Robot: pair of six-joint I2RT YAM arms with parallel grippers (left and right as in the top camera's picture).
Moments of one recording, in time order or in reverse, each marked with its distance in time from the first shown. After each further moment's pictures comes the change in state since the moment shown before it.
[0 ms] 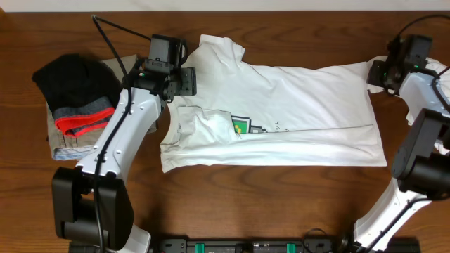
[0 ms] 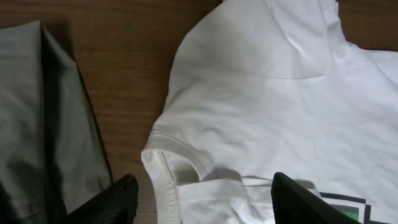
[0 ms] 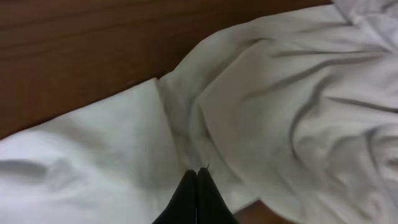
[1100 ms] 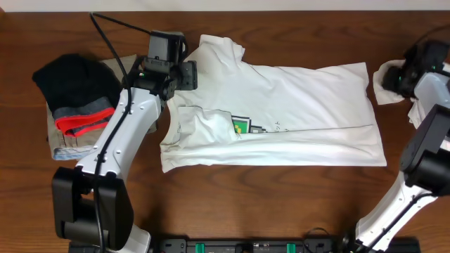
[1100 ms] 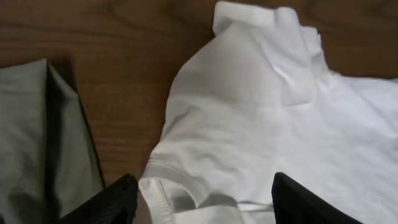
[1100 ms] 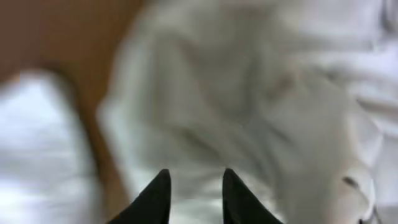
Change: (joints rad) left arm 0.001 0.001 0.001 0.081 0.000 0.025; right arm -0.090 0.043 0.090 -0.116 -0.021 0.038
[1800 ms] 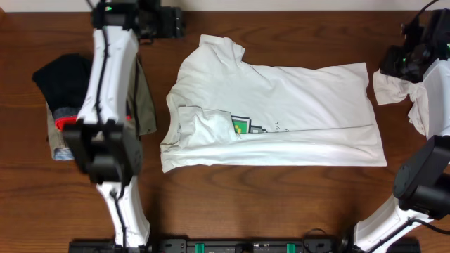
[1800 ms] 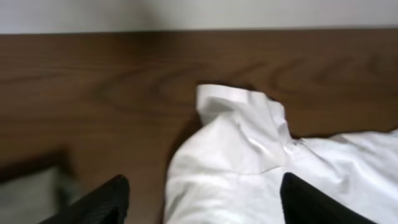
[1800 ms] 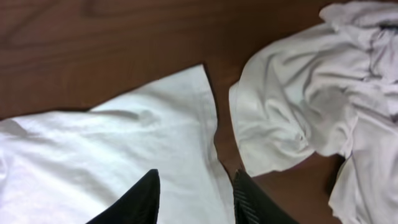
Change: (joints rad) left arm 0.167 0.469 0.822 -0.367 0.339 0.136; right arm 0.087 -0.211 0.142 -0.380 -0.062 -0.038
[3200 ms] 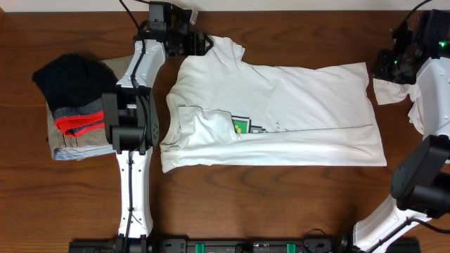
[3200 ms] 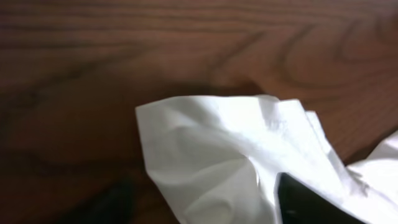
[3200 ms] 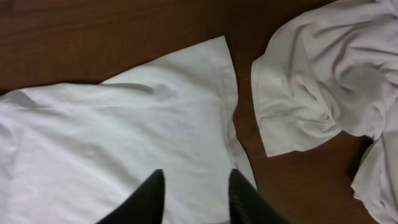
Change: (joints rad) left arm -0.019 0.409 0.008 0.397 0.284 0.000; right arm 0.038 0.000 0.000 -0.063 0.000 -0.002
